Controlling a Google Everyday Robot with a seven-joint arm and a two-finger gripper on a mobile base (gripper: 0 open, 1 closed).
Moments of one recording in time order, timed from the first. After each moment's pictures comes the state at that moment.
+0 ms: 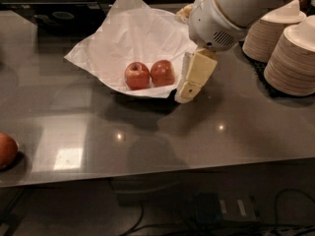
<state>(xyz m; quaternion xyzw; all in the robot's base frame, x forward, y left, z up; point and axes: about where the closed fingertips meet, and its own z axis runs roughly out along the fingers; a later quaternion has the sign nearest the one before) 0.510 -0.052 0.981 -0.68 0.66 0.04 0.31</state>
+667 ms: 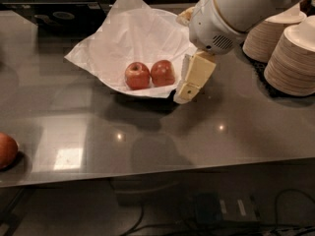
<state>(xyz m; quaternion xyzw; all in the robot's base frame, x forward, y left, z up) 0.515 -0.054 0.975 -0.67 0.67 0.04 0.32</state>
